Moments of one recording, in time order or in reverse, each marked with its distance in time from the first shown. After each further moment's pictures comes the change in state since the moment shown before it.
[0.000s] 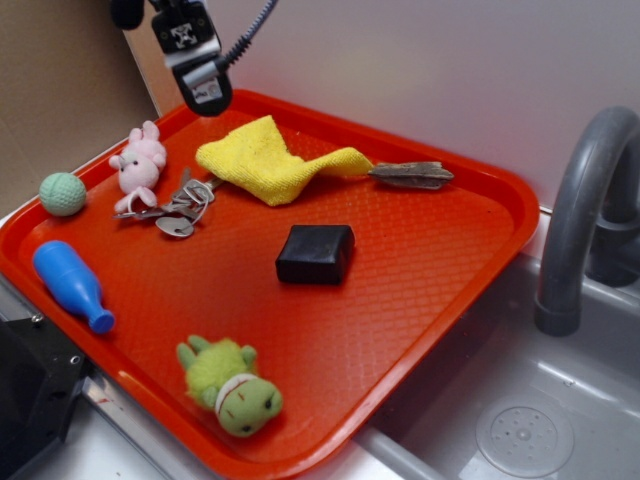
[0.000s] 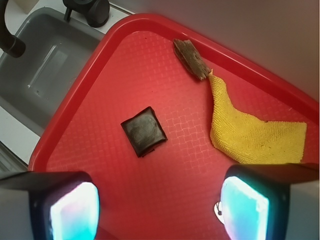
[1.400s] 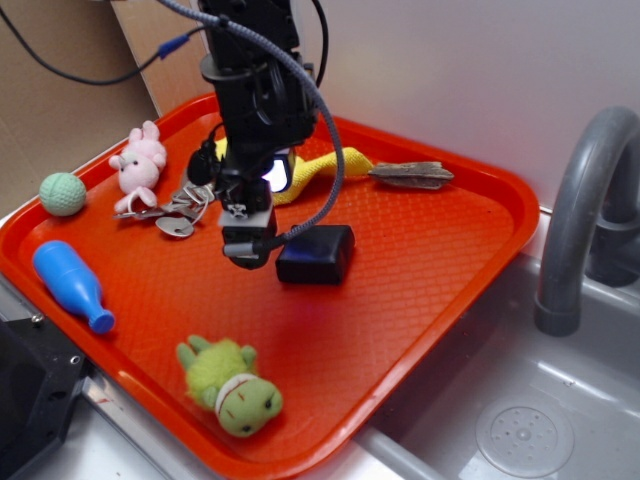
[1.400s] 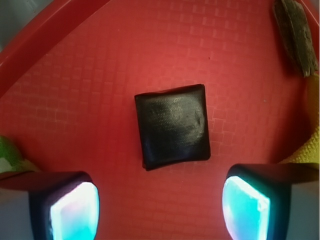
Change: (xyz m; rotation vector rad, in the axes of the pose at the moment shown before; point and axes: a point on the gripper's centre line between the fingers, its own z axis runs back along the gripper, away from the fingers) arm 0.001 -0.024 -0.096 0.042 0.171 -0.380
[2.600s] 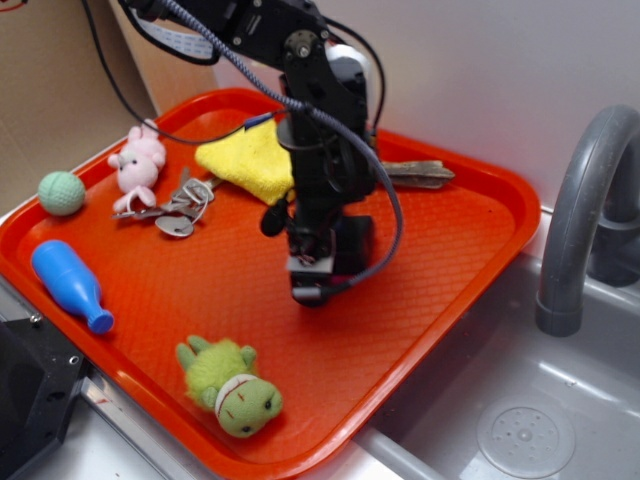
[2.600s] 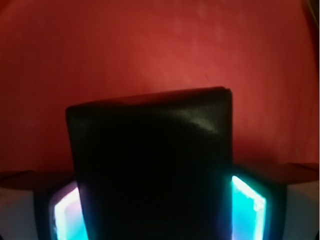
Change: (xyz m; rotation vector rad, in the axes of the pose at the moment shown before) arm 0.013 0.027 -0.049 0.013 0.052 0.045
